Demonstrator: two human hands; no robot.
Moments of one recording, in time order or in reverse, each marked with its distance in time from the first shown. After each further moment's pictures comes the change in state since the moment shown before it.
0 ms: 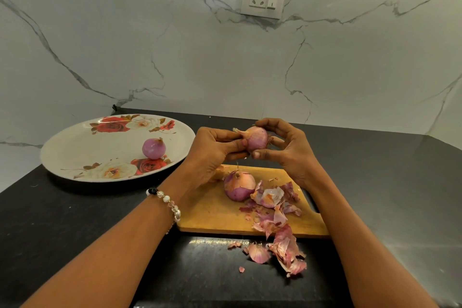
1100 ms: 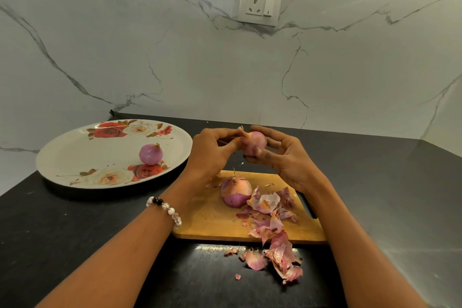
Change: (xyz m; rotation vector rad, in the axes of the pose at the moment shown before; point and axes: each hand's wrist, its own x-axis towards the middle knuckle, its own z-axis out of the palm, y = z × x) left_hand 0.010 -0.005 -0.001 0.507 0.095 0.400; right_hand 0.002 0.003 -0.005 0.250 -0.070 0.173
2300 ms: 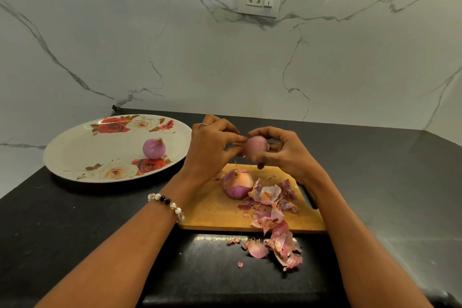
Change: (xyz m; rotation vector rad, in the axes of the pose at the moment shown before) left_hand 0.002 -0.017 -0.007 0.549 0.026 0.510; right_hand -0.005 -0.004 0.002 -0.332 -0.053 -0.065
